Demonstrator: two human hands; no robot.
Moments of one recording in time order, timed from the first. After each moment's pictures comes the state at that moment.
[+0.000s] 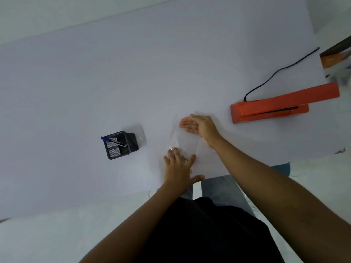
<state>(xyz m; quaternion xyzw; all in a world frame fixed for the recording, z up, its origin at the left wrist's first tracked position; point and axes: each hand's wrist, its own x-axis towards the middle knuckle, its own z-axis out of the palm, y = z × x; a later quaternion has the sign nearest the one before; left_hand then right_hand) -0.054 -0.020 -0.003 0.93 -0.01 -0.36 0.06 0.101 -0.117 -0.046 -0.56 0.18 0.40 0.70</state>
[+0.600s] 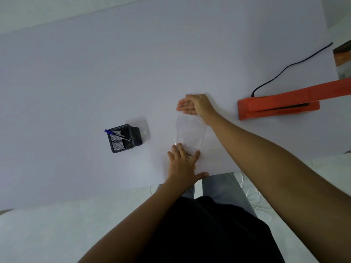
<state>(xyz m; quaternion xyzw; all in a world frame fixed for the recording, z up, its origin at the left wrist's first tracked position) -0.053 -0.020 -0.005 0.93 -0.02 -0.36 0.05 0.158 -0.077 -0.056 -0.60 0.15 0.43 0.65</state>
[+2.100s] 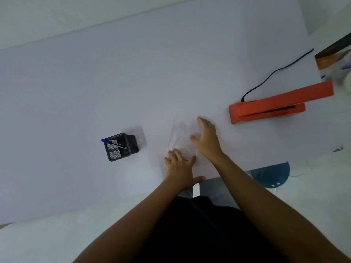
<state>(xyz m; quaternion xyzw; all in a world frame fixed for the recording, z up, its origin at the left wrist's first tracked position) -0.039 -0.024 0.001 0.90 -0.02 -0.43 0.04 0.060 -0.133 -0.046 -0.88 0.03 0.25 0.40</state>
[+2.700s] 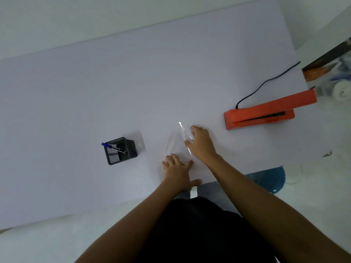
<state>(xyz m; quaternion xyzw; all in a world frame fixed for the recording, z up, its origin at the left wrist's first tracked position) -0.039 -0.024 0.001 0.90 -0.02 -0.44 0.04 0.065 -0.124 -0.034 -0.91 -0.01 0.26 0.33</state>
